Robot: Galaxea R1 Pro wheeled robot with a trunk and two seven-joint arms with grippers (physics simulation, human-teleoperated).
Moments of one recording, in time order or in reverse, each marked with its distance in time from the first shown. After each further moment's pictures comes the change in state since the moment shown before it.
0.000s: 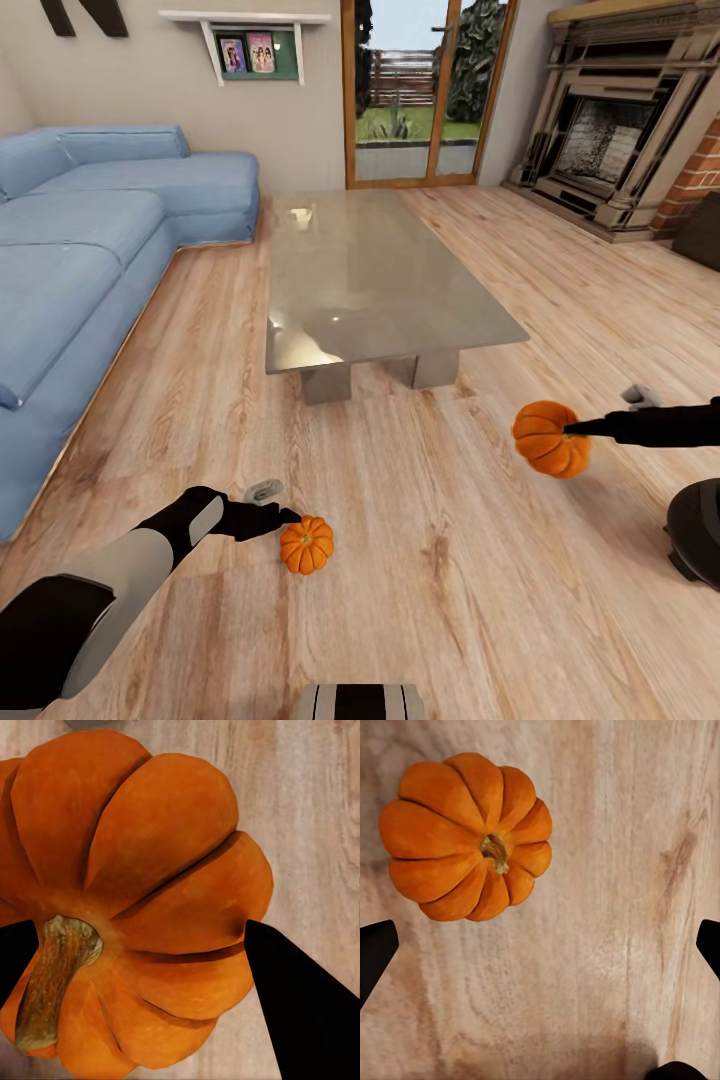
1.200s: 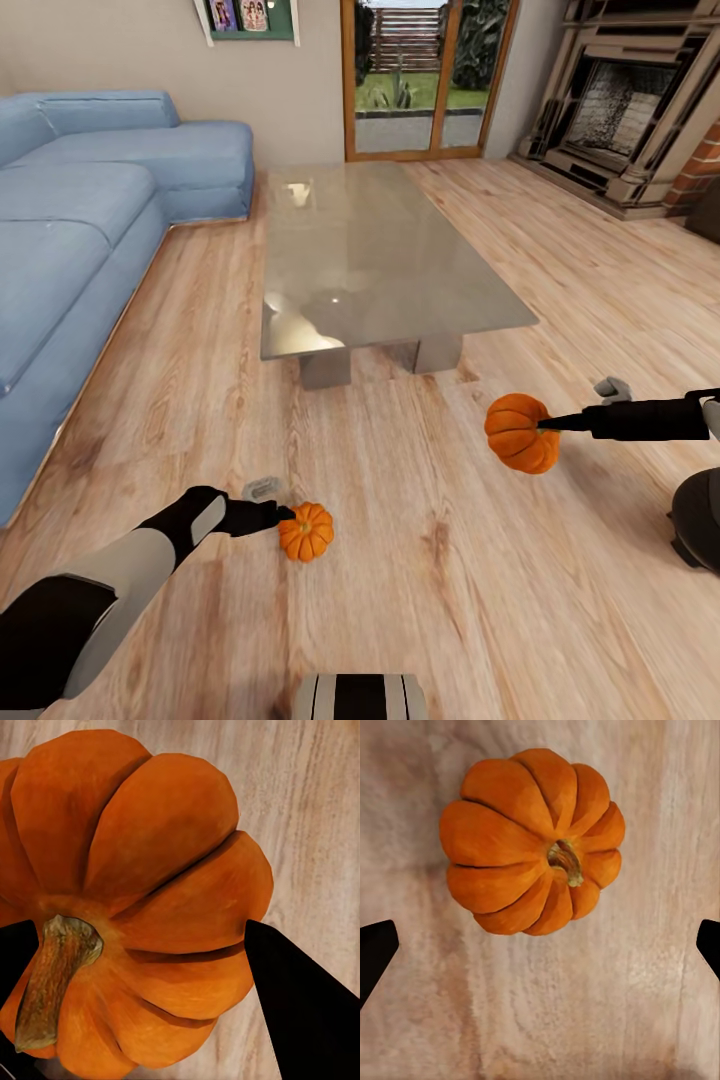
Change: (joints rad) left arm 0.000 -0.006 -0.001 -0.005 0.001 -0.060 0.108; right arm 0.000 0.052 0.002 -0.067 0.008 0.000 0.113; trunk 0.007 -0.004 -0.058
